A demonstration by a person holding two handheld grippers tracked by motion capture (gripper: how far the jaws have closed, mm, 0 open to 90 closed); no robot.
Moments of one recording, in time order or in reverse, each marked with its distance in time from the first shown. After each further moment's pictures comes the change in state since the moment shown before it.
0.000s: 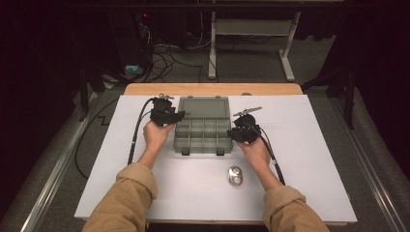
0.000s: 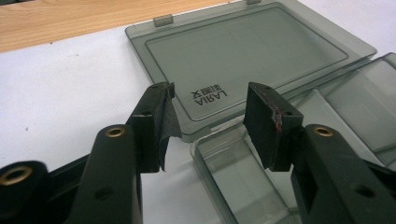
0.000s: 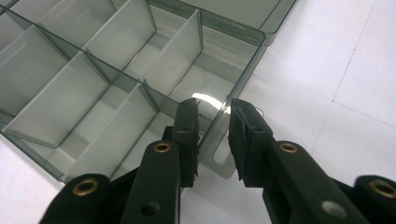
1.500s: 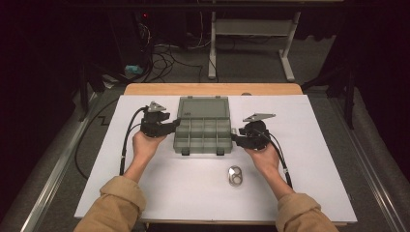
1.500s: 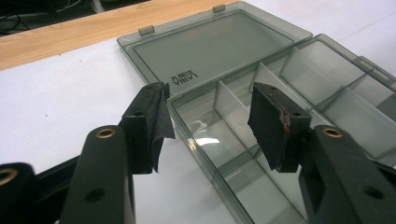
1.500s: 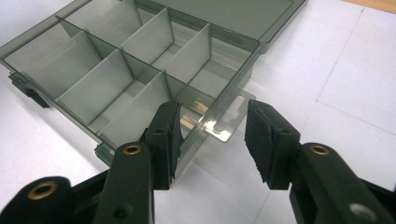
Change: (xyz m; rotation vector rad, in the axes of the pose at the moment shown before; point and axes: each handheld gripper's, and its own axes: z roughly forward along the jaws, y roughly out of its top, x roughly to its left) left arm -0.004 -0.015 -0.062 -0.065 -0.095 0.063; right arm -0.005 -0.024 -0.033 -0.123 0.048 -0.044
